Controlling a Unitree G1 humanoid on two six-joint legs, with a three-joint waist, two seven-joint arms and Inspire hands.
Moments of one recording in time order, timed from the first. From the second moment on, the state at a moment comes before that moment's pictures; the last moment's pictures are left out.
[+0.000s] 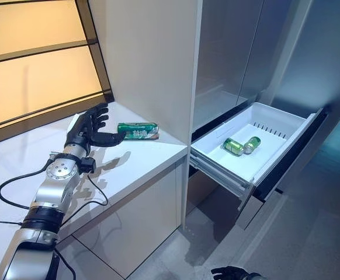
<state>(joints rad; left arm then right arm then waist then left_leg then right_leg) -0.46 0.72 -0.11 0.41 -0.38 0.01 0.03 -0.04 -0.24 0.38 1.13 0.00 0.09 0.27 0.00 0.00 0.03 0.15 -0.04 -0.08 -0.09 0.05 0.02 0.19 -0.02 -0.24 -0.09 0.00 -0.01</state>
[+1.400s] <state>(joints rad) -0.76 1.04 -0.44 0.53 -0.07 0.05 -0.02 -0.03 -0.26 0.35 1.09 0.00 0.07 0.27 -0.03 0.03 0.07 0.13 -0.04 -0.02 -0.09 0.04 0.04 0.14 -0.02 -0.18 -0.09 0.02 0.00</state>
